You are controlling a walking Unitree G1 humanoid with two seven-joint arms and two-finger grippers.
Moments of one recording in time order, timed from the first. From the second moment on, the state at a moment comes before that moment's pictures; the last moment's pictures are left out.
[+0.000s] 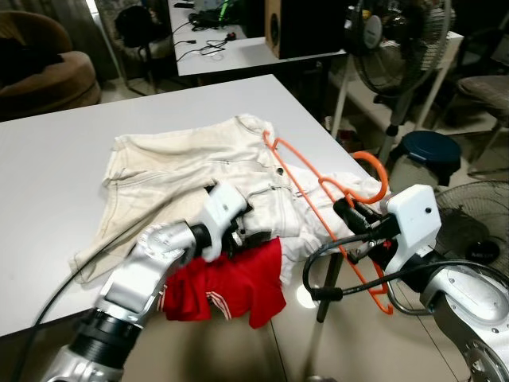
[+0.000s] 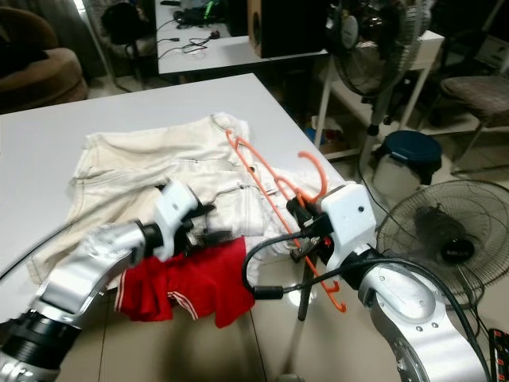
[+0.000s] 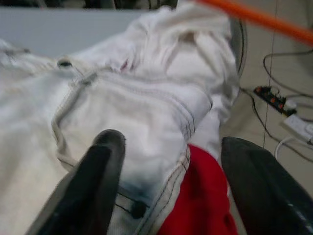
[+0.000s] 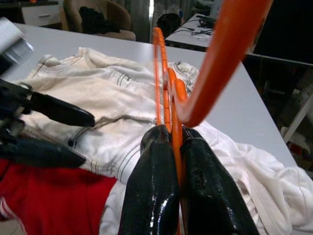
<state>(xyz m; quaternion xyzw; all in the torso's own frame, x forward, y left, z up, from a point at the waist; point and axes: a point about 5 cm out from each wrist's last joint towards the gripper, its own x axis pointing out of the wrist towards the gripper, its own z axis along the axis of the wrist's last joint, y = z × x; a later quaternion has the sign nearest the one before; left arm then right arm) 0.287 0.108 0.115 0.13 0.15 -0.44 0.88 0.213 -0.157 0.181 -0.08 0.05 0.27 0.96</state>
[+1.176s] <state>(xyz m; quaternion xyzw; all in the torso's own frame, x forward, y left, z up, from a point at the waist) 0.305 0.126 0.110 0.21 0.15 -0.35 0.90 0.203 -0.160 0.174 -0.11 0.09 0.31 0.94</state>
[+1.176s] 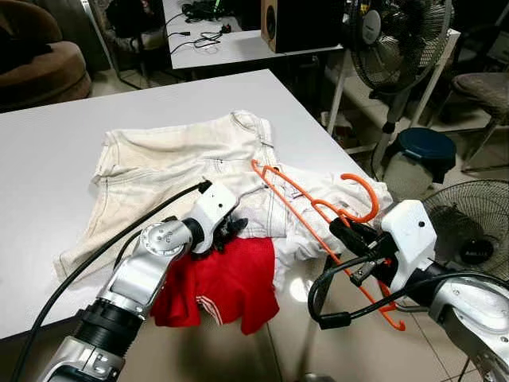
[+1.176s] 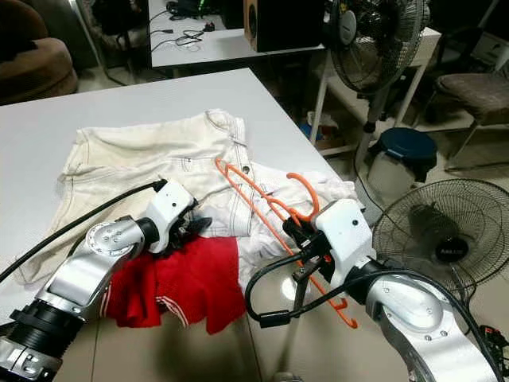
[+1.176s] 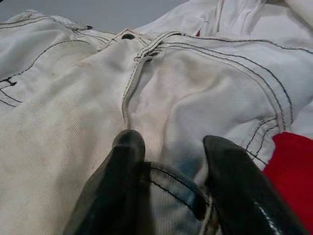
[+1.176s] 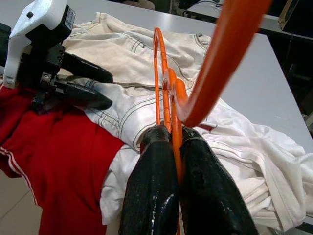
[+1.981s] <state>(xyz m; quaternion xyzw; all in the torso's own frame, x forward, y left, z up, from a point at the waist) 0.304 0.126 0.118 0.18 0.13 -0.38 0.90 0.203 -0.155 0.175 -0.10 0.08 0.32 0.94</state>
